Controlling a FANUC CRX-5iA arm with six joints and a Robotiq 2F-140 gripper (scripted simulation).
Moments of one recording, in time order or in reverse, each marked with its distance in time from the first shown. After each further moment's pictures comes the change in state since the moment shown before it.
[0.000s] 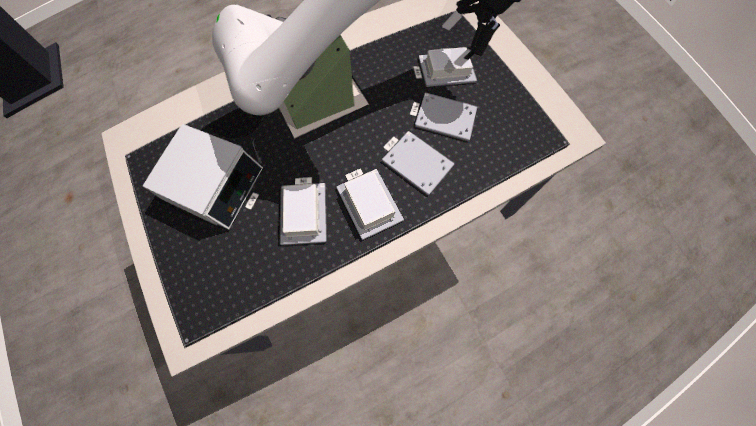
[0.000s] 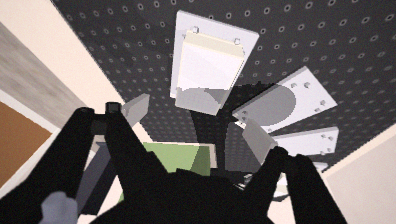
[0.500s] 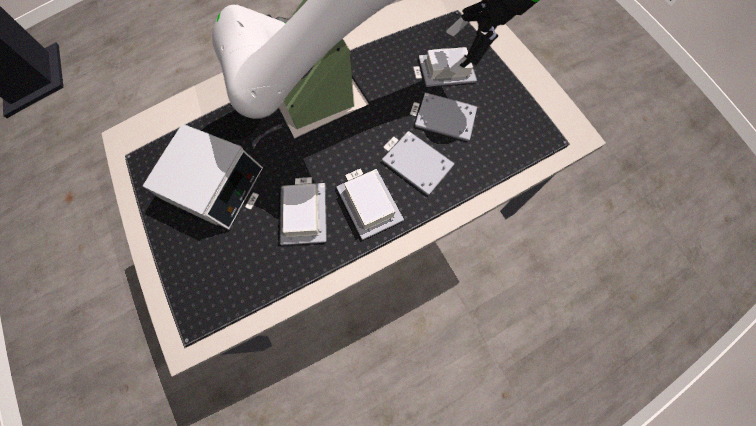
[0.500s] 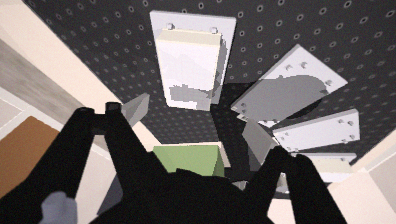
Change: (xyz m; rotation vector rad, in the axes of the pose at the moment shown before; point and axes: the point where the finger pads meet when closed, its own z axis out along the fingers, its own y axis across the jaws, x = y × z) arm -0.004 0.025 0.003 0.084 -0.005 0.145
